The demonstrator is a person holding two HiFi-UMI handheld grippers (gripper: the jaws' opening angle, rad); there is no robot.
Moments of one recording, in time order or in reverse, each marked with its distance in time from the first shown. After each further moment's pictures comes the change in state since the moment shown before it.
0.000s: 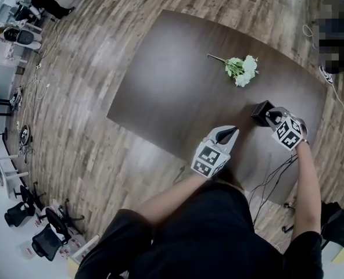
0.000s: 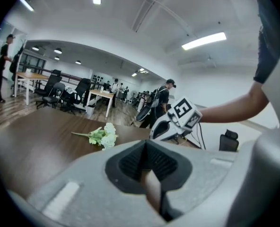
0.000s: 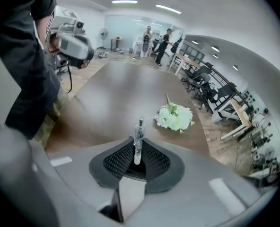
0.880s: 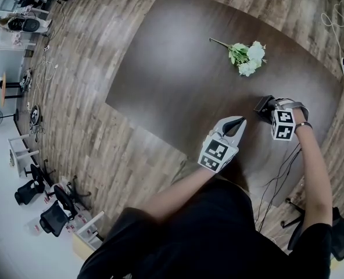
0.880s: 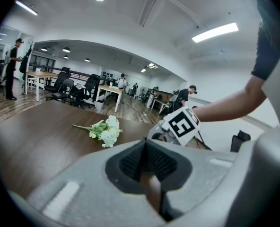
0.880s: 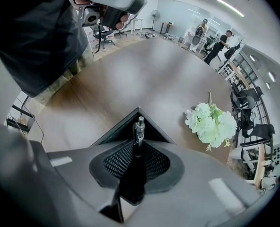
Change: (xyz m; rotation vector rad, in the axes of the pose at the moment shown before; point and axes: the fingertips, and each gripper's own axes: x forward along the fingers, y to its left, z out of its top) left arm 0.100 0.015 -0.014 -0.055 0.052 0.124; right arm 0.086 -0.019 -0.068 -0.516 0.177 0.267
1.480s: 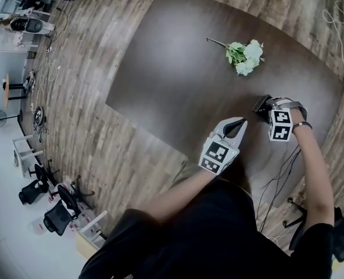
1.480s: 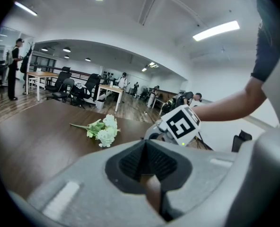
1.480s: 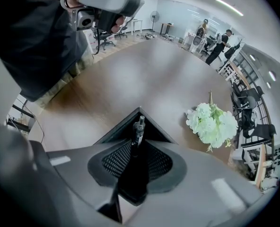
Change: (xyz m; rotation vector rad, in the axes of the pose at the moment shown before) left arm 0.023 -0.026 -0.001 0.000 0.013 0.014; right arm -0.004 0.009 -0.014 0.007 -0.014 0.009
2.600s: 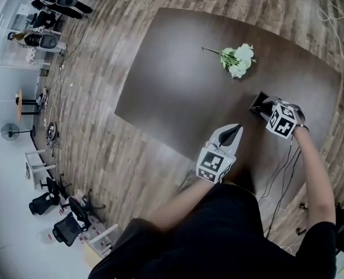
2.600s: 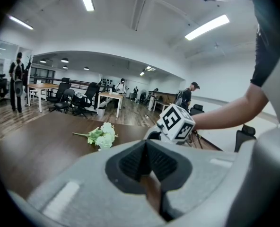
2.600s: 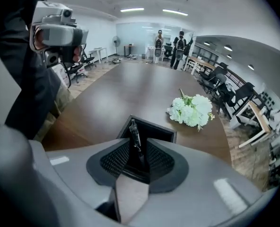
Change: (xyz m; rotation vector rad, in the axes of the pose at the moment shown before) left arm -0.036 -0.069 0.013 0.076 -0.049 0.042; right arm -0.050 0.019 -0.004 0.411 -0.271 -0.125
